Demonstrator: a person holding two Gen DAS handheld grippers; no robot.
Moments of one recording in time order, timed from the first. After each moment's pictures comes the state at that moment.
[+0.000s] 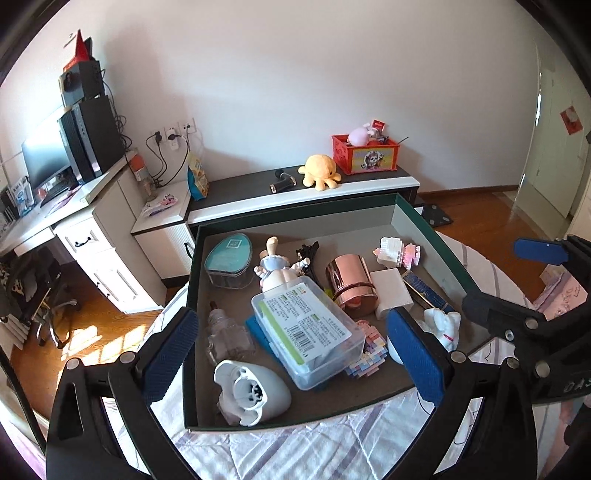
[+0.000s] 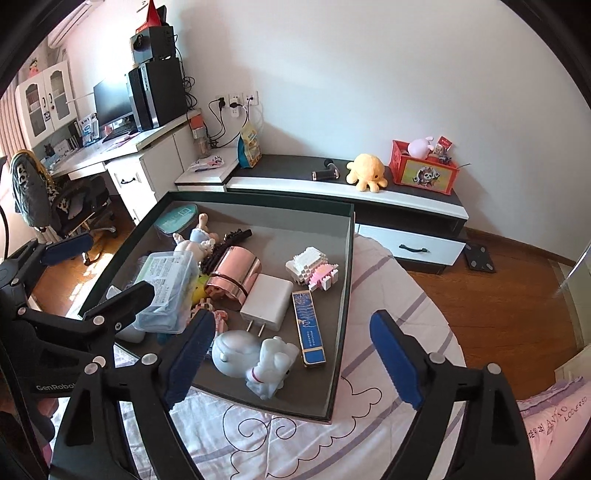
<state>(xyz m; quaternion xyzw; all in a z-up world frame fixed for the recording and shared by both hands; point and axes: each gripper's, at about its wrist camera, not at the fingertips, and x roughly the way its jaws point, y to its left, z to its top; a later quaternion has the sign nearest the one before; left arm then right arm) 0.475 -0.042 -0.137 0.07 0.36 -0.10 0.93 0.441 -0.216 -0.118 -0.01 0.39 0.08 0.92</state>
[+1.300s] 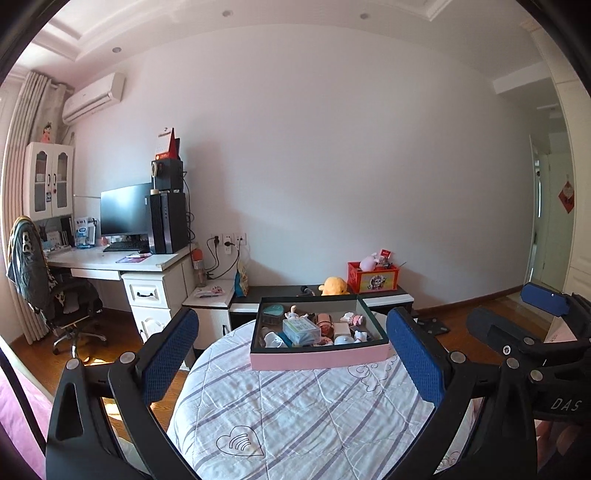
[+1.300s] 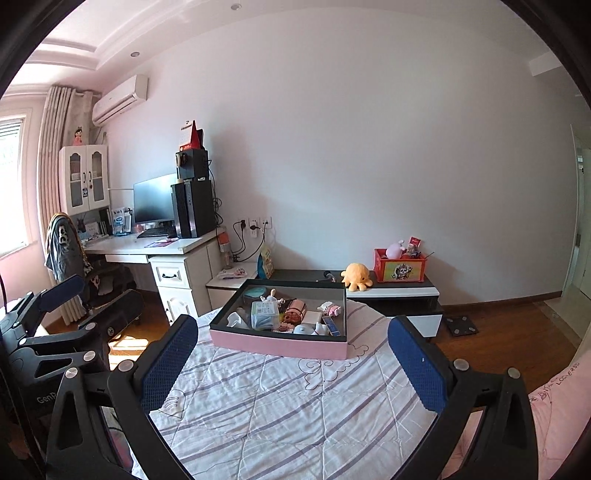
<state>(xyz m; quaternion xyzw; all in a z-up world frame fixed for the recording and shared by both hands) 0.128 -0.006 -0.021 0.01 0.10 -0.04 0.99 0.117 -0.193 -0.019 0.02 0.14 0.07 0.99</state>
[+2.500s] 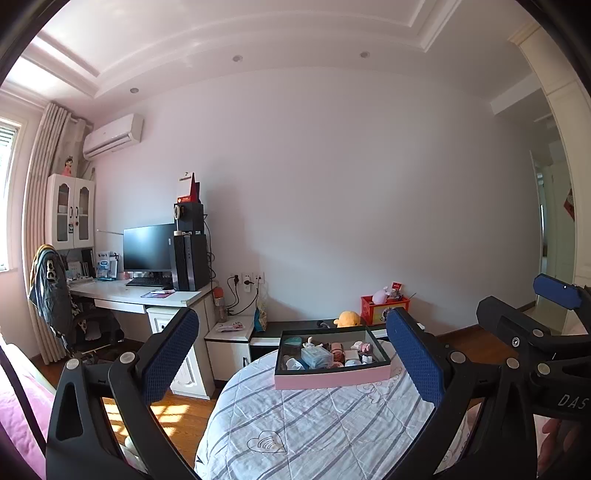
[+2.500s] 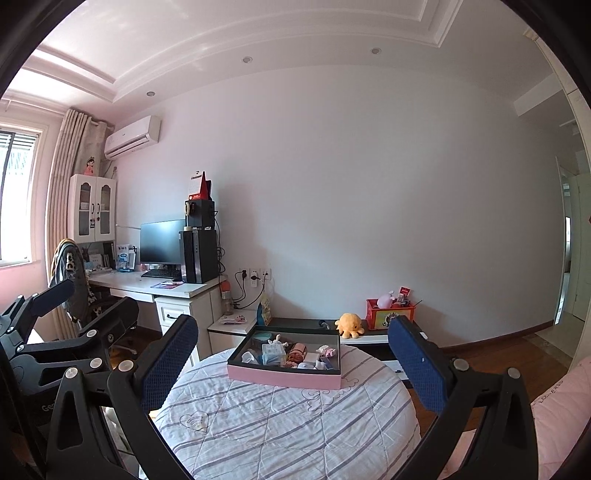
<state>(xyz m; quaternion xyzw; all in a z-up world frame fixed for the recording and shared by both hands) 0.031 0.000 0.012 0.03 0.02 -0.01 1.00 0.019 -0.177 0.017 0.01 0.04 0.05 1.00</state>
